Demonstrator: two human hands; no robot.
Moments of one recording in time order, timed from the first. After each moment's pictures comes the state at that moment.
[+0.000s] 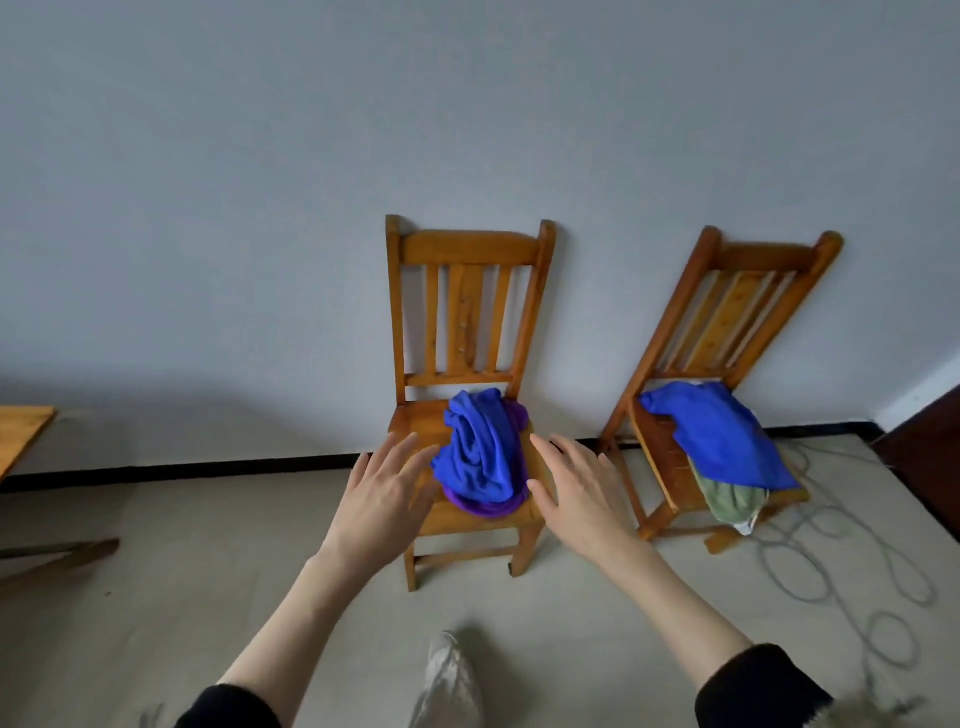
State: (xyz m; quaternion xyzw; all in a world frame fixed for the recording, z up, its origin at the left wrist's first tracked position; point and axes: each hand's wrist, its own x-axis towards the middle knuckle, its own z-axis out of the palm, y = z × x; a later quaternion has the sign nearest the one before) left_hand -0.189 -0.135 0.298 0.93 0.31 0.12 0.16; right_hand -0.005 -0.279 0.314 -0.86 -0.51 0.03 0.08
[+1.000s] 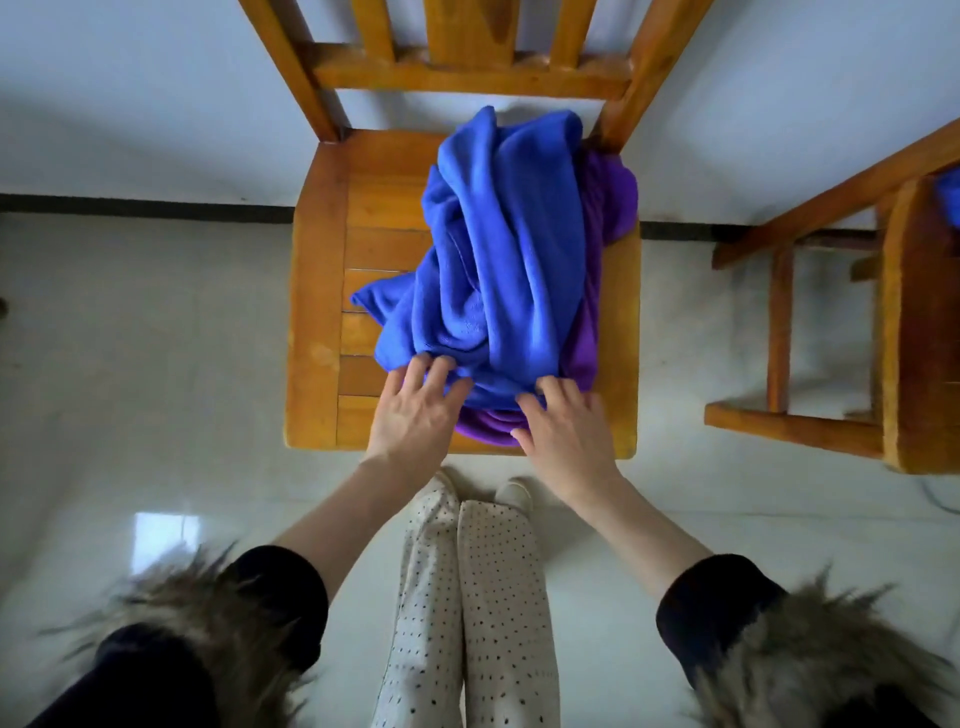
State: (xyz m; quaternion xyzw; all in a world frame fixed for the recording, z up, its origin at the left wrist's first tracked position) left_hand 0.045 -0.015 -0.097 0.95 0.29 -0.11 0.08; right_hand 0.182 -0.118 -0.113 -0.79 -0.58 0.21 -0.05
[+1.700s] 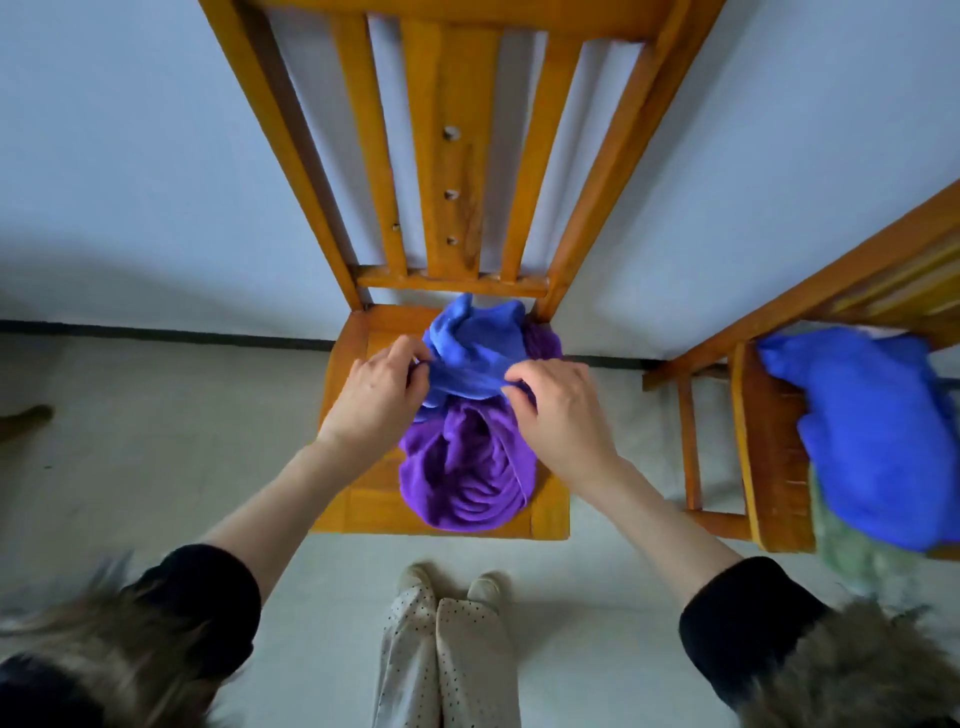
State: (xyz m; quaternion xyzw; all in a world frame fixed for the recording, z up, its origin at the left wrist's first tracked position) left_hand 0.085 0.063 0.082 0.85 0.41 0.14 0.29; right_hand 0.238 -0.047 0.085 -0.76 -0.58 0.08 0.27
